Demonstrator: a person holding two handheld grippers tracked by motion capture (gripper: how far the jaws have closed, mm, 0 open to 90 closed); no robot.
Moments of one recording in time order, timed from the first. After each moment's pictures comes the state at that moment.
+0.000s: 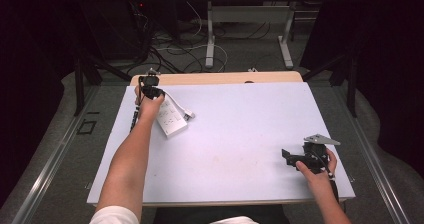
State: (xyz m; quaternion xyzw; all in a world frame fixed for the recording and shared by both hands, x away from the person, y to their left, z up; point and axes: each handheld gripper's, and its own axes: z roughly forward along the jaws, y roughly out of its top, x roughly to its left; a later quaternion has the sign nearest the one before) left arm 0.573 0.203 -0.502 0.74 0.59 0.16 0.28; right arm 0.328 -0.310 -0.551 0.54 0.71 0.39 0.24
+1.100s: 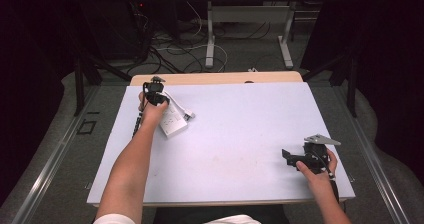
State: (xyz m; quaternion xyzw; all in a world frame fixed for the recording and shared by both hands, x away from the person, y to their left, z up) left arm 0.561 0.194 -0.518 0.76 0.58 0.14 0.27; right arm 0.327 -0.311 -0.551 0.55 0.71 0.39 0.23
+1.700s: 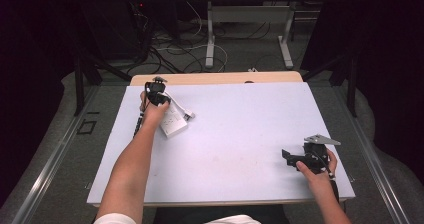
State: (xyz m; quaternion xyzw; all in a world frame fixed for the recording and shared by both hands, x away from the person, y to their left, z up) left arm 0.562 0.189 -0.519 0.76 0.57 0.15 0.27; right arm 0.328 -0.312 -0.552 0.55 0.71 0.39 0.23
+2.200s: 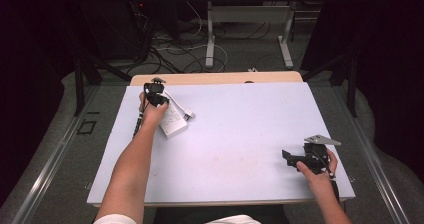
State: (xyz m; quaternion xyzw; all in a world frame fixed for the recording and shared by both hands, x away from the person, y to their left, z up) left arm 0.561 0.195 -0.523 0.76 0.57 0.15 0.27; right arm 0.327 -0.312 -0.552 0.55 0.71 0.39 0.23
